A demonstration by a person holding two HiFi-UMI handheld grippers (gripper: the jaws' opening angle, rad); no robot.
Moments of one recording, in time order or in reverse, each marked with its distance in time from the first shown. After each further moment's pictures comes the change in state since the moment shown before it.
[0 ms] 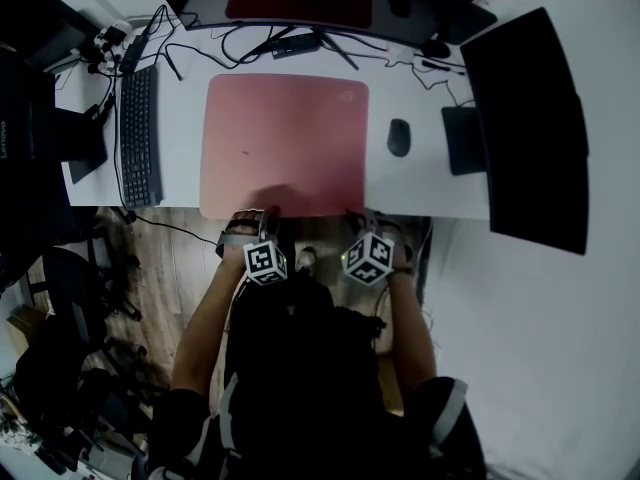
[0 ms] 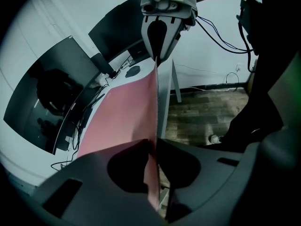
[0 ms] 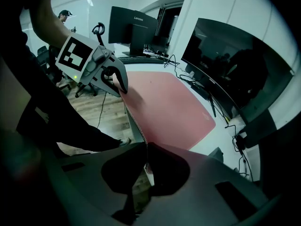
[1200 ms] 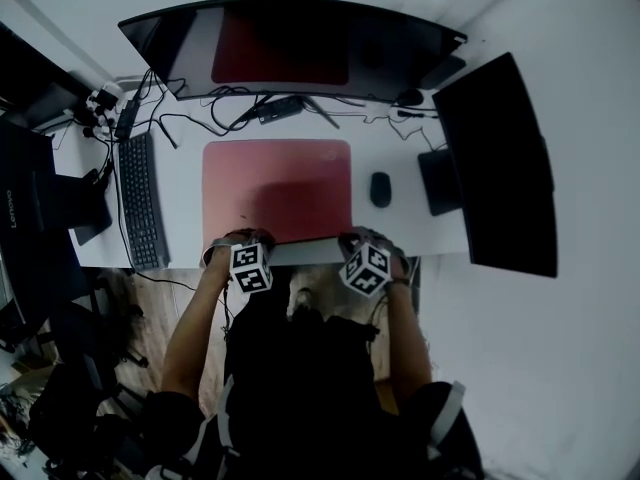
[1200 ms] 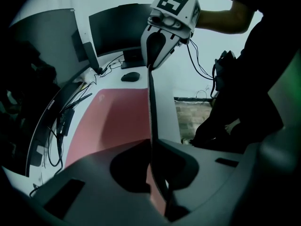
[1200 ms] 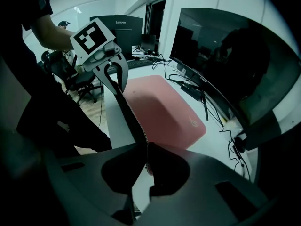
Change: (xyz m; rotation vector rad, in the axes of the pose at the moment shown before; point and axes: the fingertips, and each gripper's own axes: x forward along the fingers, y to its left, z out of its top) left arm -0.019 0.099 0.018 0.023 -0.067 -0.449; right arm -0.018 -0.086 0.056 0.086 0.046 0.088
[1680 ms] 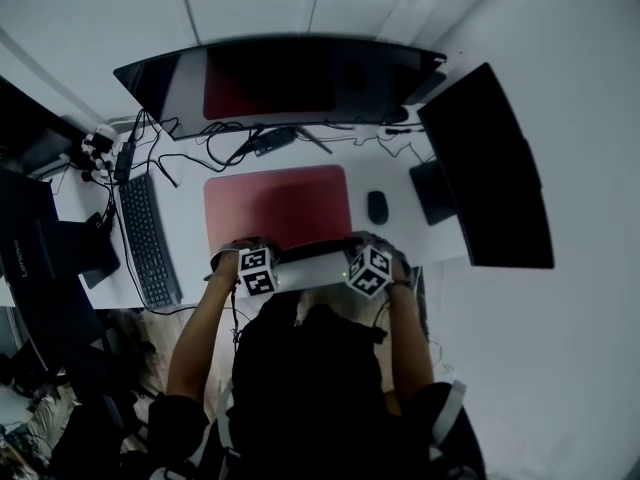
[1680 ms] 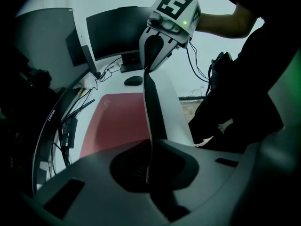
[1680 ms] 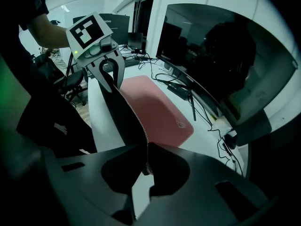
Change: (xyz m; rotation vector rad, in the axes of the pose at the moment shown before) left arm -0.014 0.051 0.007 0.077 -0.015 -0.062; right arm 0.000 -0.040 0.022 0.092 0.036 -0.084
